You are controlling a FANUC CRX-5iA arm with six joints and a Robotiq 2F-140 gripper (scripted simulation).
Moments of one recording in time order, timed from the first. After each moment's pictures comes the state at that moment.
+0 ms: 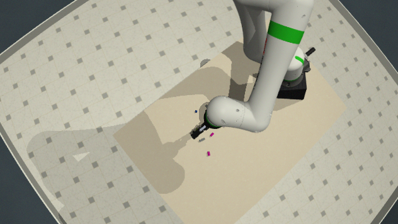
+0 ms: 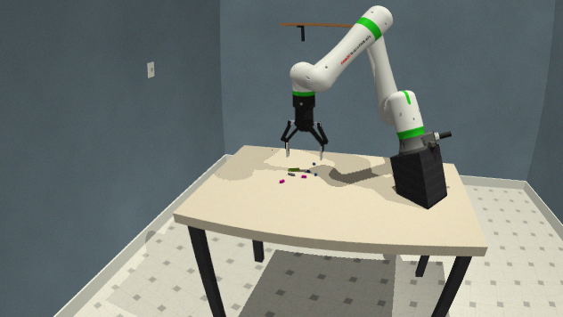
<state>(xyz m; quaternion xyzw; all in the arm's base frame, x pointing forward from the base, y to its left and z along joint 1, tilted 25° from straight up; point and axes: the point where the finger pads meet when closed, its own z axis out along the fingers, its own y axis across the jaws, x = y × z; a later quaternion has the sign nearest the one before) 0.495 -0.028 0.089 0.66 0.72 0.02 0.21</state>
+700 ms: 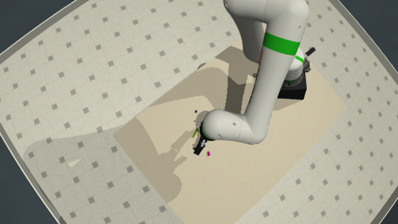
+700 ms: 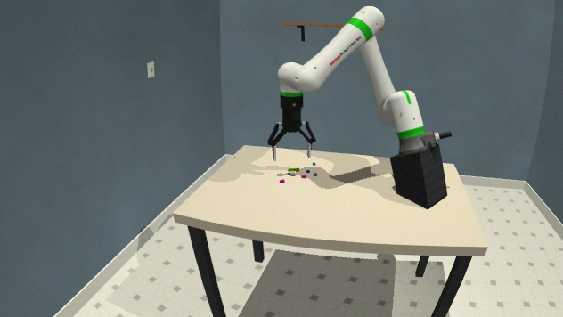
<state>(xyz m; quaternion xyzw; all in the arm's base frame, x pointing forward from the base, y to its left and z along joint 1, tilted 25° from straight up) 0.539 0.001 0.099 0.47 0.85 -0.03 0.22</state>
